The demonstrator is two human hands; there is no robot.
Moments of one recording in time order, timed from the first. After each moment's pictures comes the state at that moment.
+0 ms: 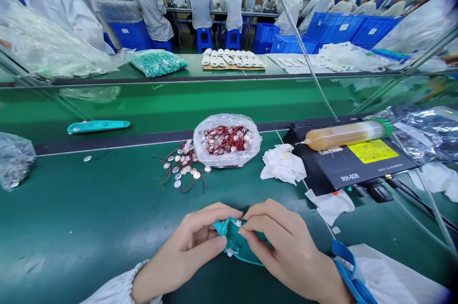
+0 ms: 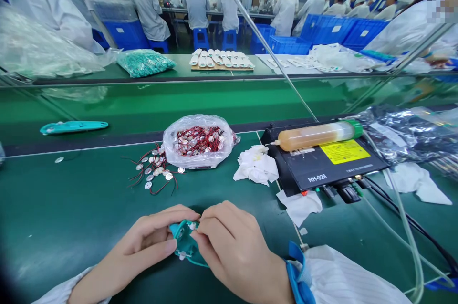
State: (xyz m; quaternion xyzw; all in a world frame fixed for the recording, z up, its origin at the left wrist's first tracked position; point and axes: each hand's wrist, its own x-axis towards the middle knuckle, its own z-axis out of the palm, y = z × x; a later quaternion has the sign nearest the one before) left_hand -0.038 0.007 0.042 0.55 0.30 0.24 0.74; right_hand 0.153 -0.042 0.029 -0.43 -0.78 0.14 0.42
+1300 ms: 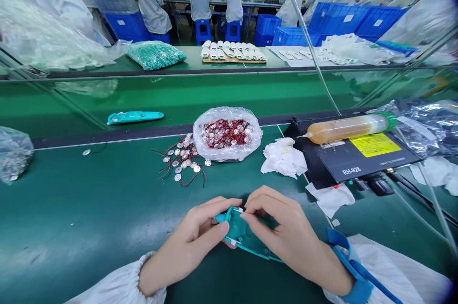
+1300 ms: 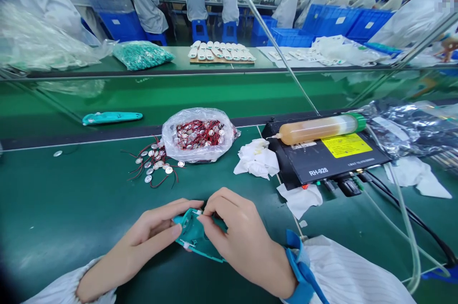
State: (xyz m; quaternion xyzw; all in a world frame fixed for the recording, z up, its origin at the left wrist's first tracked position) left_hand -0.036 0.004 0.032 0.59 0.33 0.24 0.70; right_hand 0.155 -0.034 0.026 -0.49 -0.71 0.29 0.41
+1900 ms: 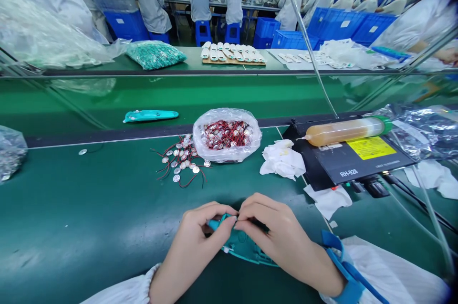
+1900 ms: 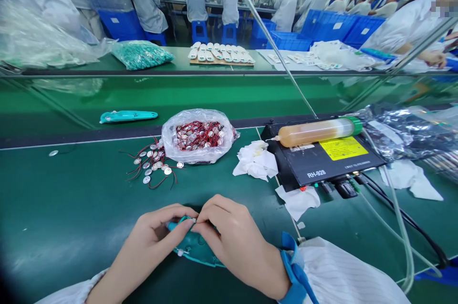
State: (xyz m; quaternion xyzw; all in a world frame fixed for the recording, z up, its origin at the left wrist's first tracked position) left_hand -0.020 -0.003 0.025 0.68 0.47 0.25 0.50; right_hand 0.151 -0.036 0.016 -0.47 -0.74 0.29 0.39
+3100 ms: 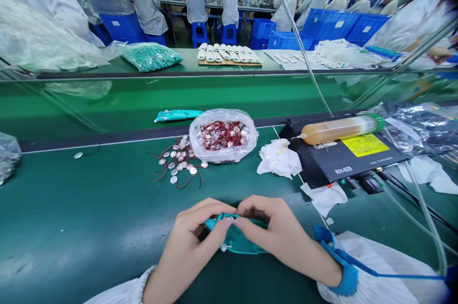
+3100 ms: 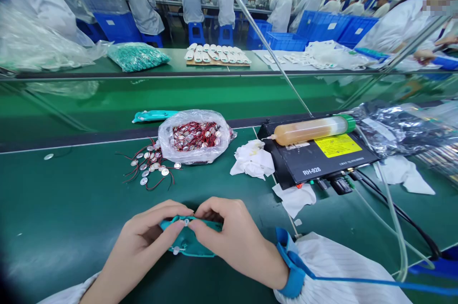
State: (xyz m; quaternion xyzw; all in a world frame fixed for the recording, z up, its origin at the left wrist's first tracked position) left_hand -0.022 -0.003 0.033 0.71 0.40 0.34 0.47; right_hand 0.149 -0.032 0.024 -0.52 -0.57 0.51 0.38
